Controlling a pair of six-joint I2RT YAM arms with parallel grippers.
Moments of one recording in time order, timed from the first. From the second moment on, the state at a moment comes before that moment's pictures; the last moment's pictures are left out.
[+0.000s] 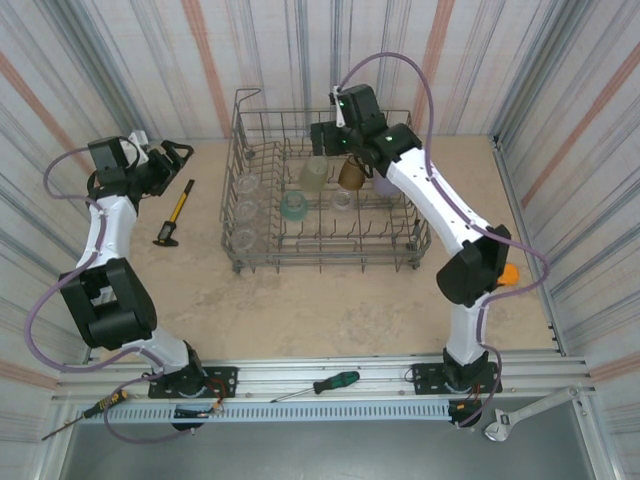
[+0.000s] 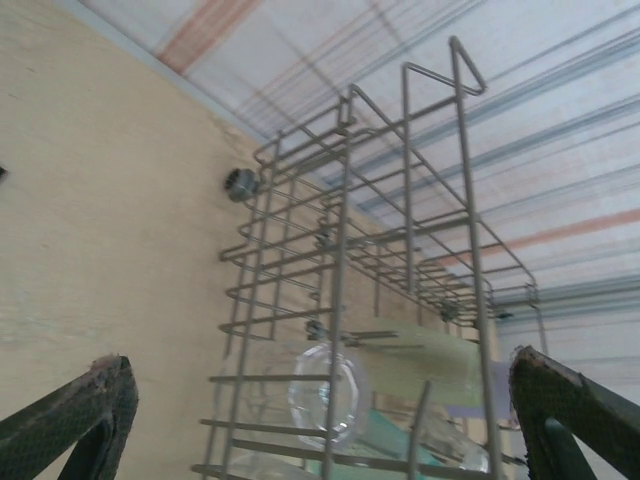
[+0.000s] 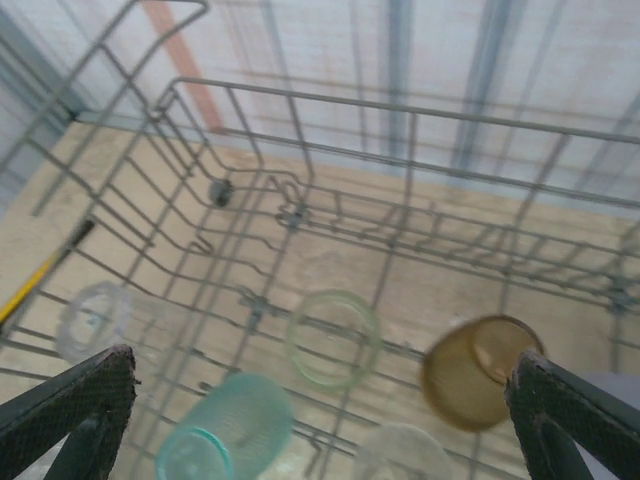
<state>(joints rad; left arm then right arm) 0.30 1.57 1.30 -0.30 0.63 -0.54 0.56 1.91 2.06 -0.73 0.13 0.25</state>
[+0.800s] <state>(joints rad) 0.12 1.43 1.04 -0.14 0.11 -0.21 0.05 1.26 1.22 -0.49 0.22 0.23</state>
